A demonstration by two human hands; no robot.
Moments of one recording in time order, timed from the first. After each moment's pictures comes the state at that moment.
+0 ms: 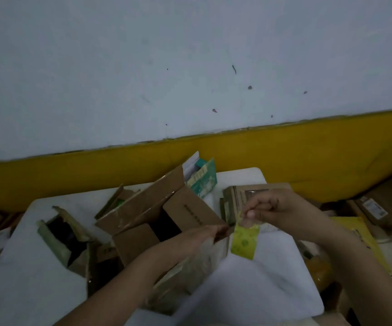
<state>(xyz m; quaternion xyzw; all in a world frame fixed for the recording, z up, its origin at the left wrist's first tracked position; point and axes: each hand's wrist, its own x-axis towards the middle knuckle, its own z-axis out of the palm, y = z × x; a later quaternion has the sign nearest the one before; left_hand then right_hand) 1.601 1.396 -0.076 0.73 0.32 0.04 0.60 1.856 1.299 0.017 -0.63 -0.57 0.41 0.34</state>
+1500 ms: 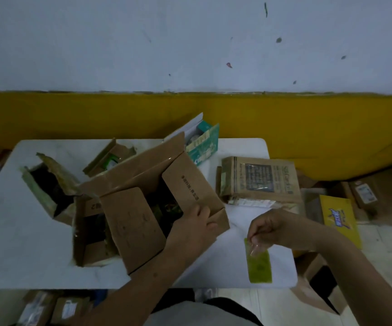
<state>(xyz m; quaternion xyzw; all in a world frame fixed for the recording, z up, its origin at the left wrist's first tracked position) 1.657 1.372 -0.141 0.91 0.39 -0.04 0.16 1.886 1.304 -0.056 -0.58 -0.46 0.66 0.13</state>
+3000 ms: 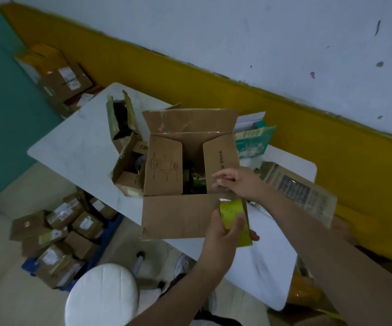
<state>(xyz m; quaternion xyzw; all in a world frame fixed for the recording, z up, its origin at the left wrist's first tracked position) 1.722 1.242 -0.096 0.31 0.54 0.47 0.62 1.819 1.399 -0.119 -0.51 -0.73 0.45 0.09</state>
